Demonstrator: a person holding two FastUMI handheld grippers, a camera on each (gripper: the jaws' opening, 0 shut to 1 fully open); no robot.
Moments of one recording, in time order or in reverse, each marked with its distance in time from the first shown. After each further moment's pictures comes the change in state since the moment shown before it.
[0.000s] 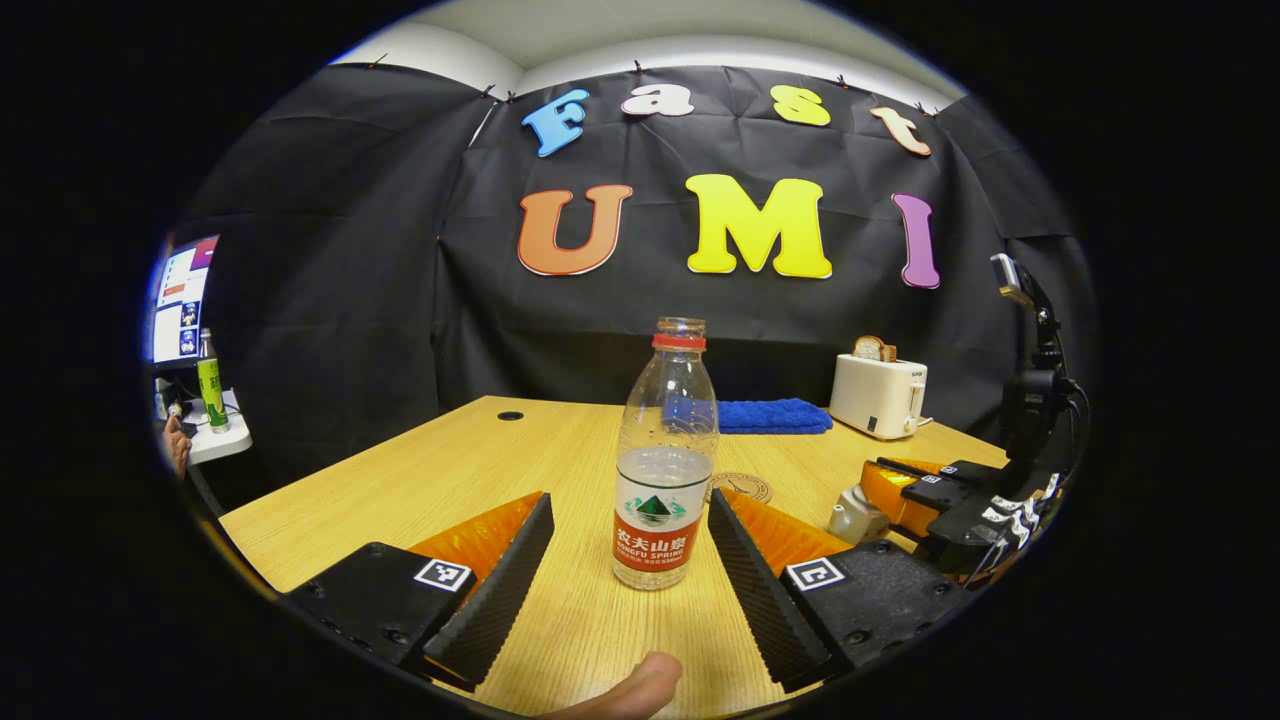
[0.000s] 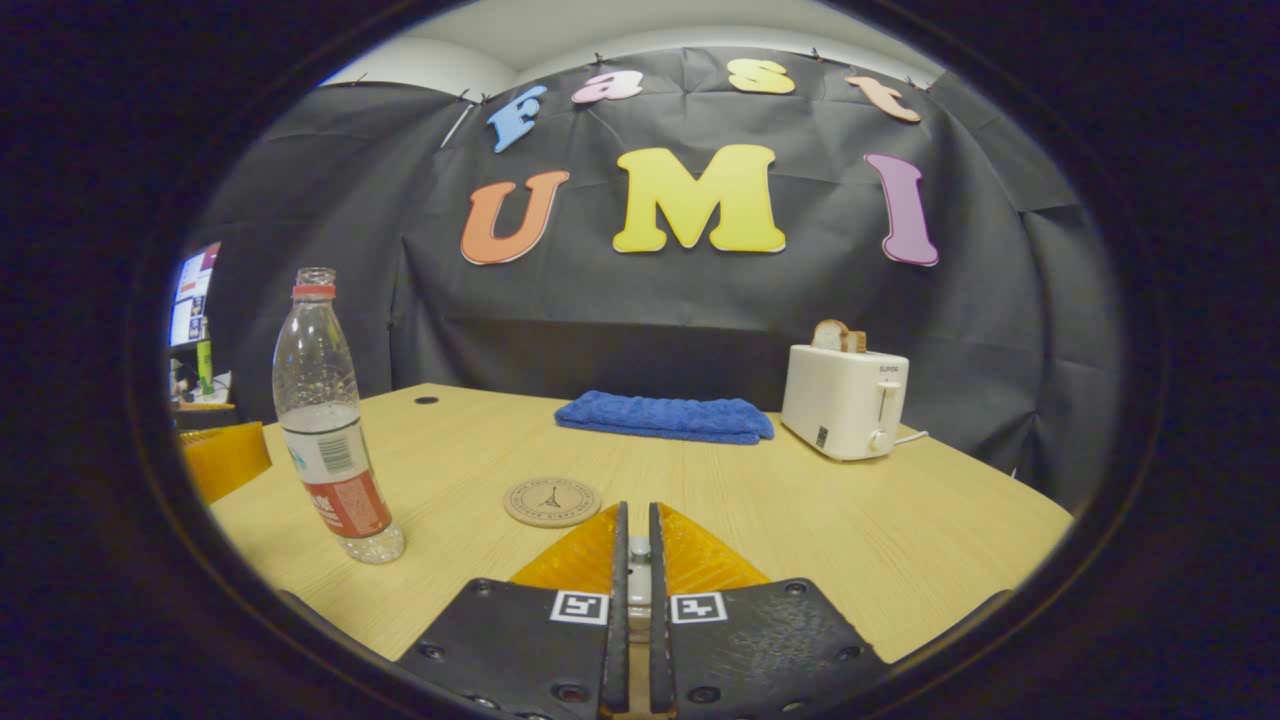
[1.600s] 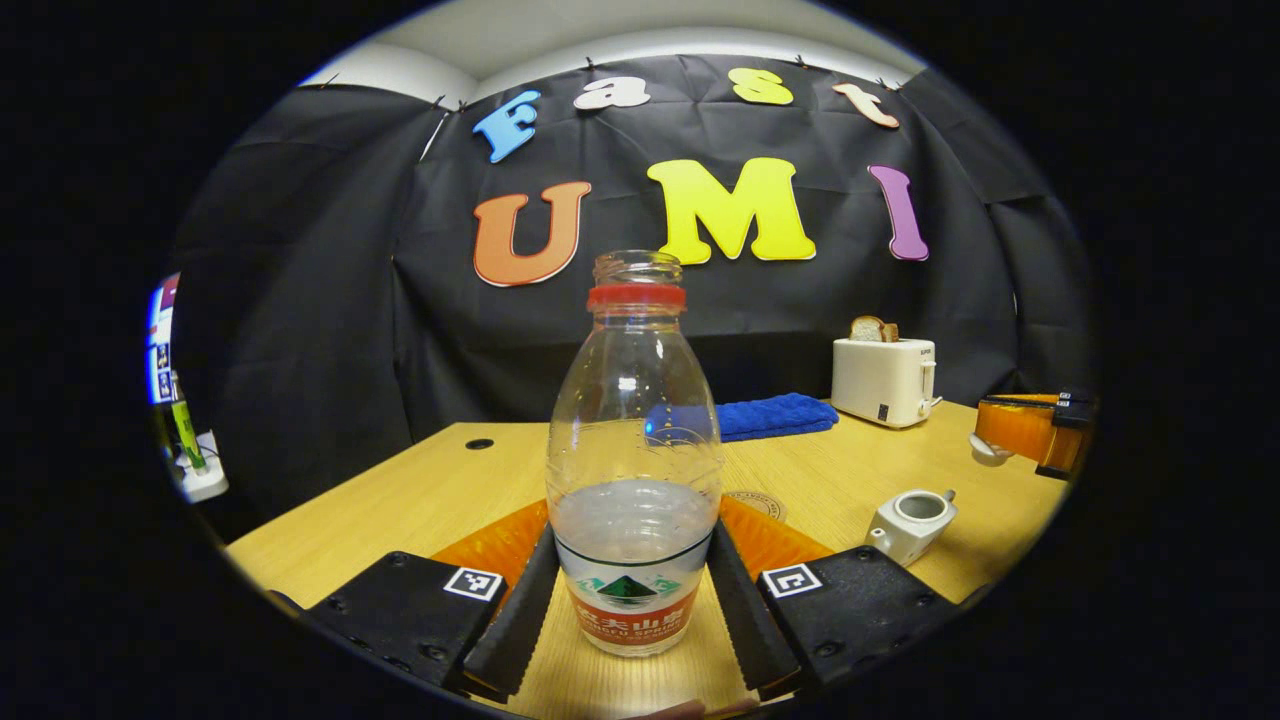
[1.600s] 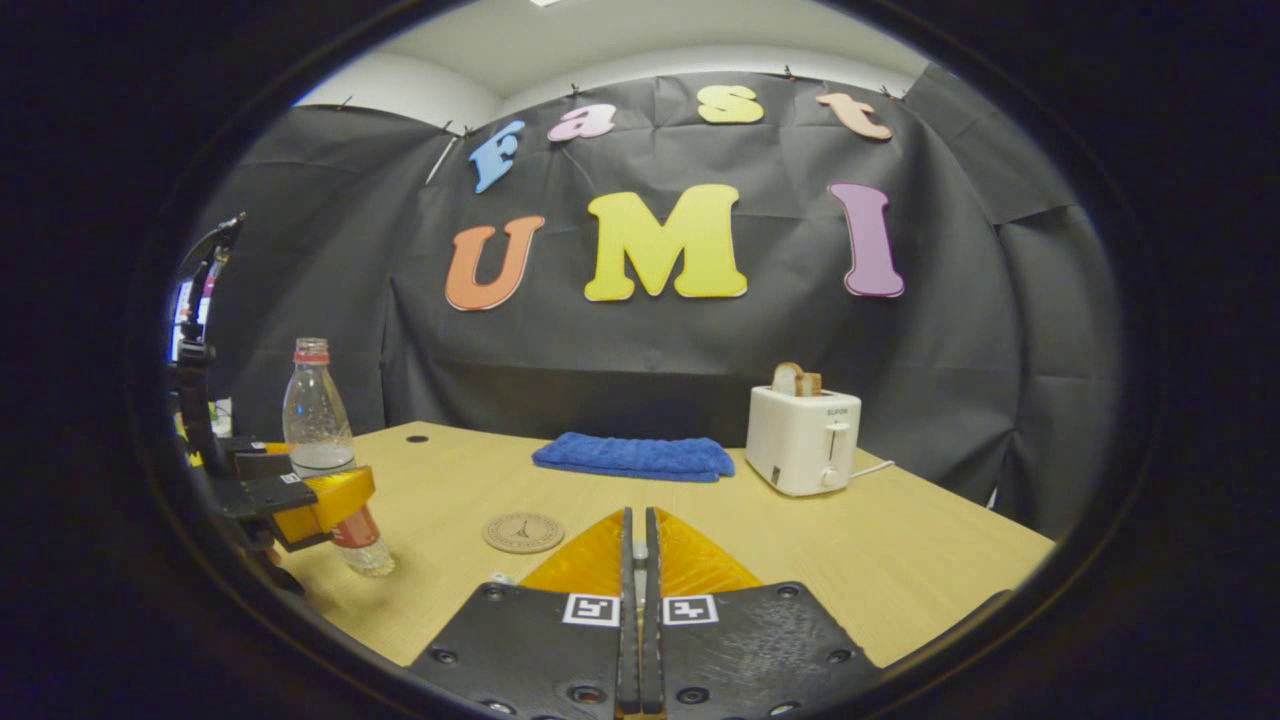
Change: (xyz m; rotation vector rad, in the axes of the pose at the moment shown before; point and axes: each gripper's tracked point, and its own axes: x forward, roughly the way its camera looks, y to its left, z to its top) left arm 0.066 -0.016 0.015 0.153 -0.041 -0.014; right arm -0.046 -0.055 0.045 0.028 -0.099 -0.027
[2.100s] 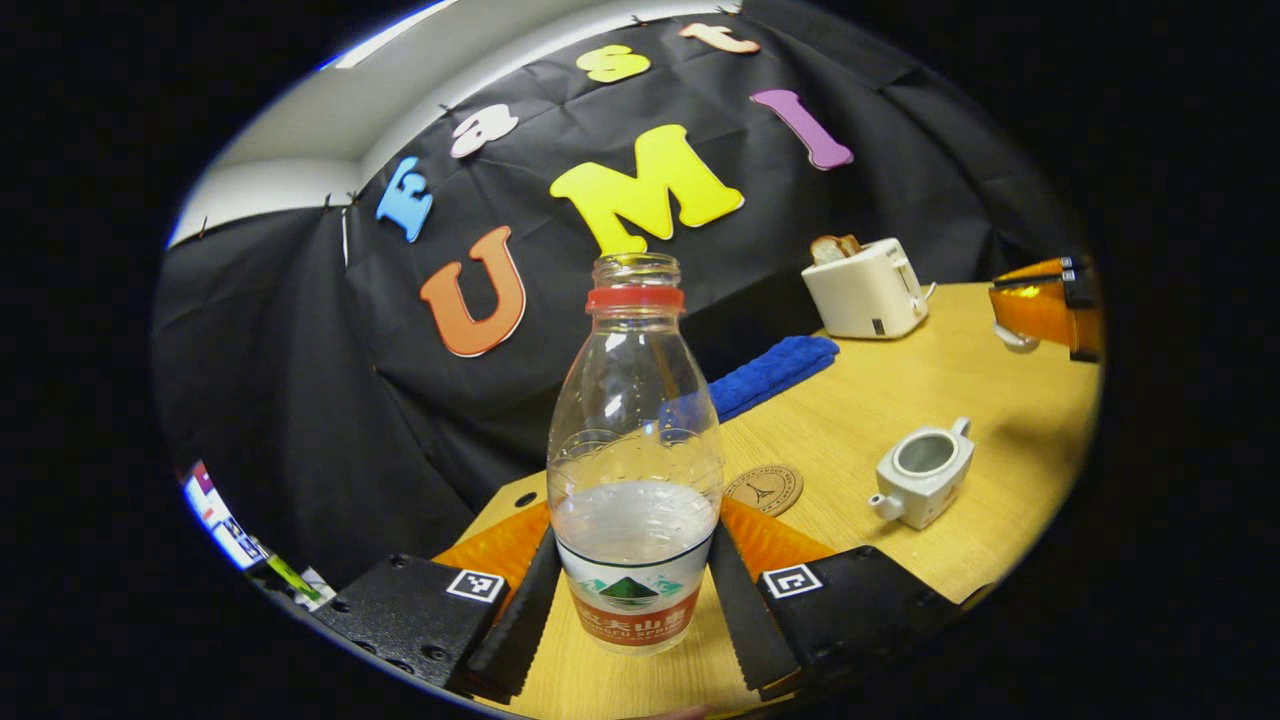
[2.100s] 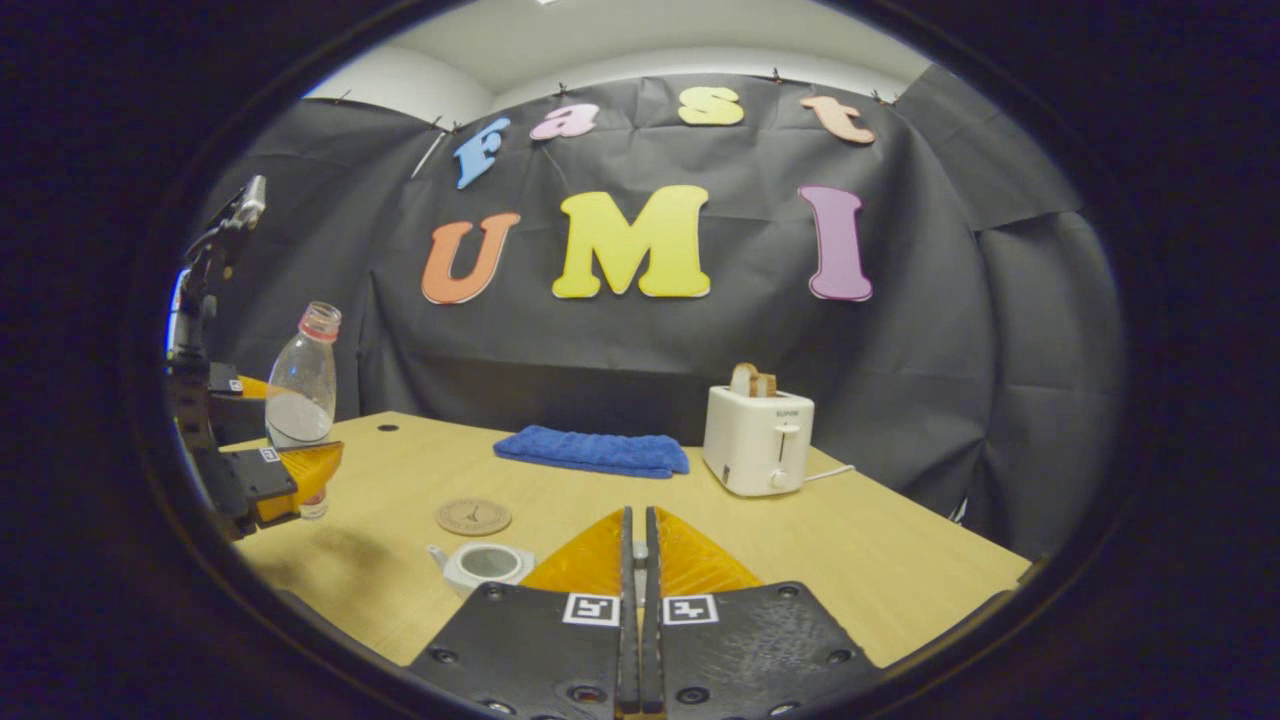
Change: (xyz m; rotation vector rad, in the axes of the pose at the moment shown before) left arm 0.000 -0.025 0.015 0.476 0.059 0.024; right arm -0.013 -0.049 -0.007 -0.015 -0.005 -0.024
